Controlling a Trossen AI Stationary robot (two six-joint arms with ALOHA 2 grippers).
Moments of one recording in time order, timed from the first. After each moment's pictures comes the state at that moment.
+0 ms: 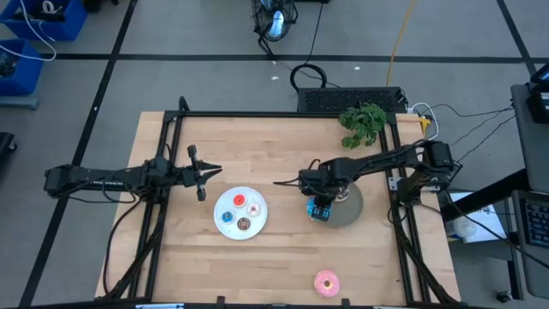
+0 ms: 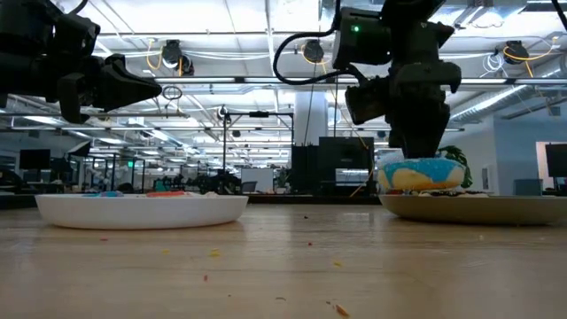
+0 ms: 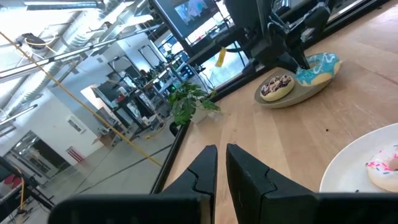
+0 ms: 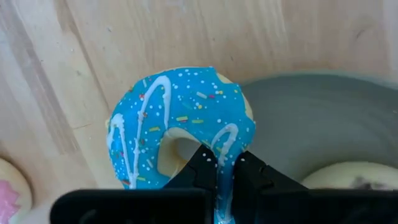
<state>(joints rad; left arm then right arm) 0.10 0.43 0.01 0.41 -0.10 0.62 0.00 1.68 1.08 -0.82 -0.21 0.33</state>
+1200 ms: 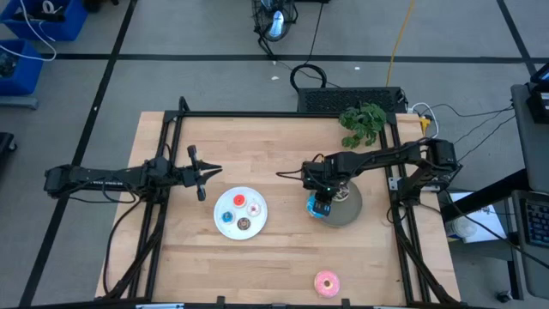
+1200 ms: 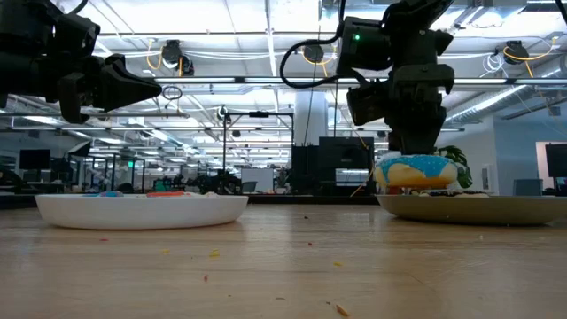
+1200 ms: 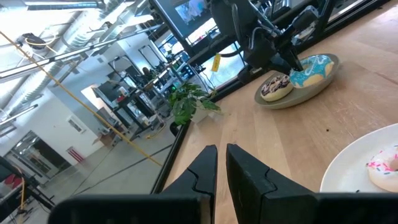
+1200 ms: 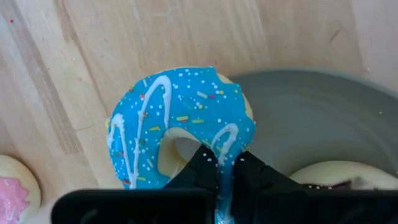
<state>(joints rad) 0.10 0.43 0.01 0.41 -0.10 0.62 -0.06 1.65 1.03 -0.78 -0.27 0.29</state>
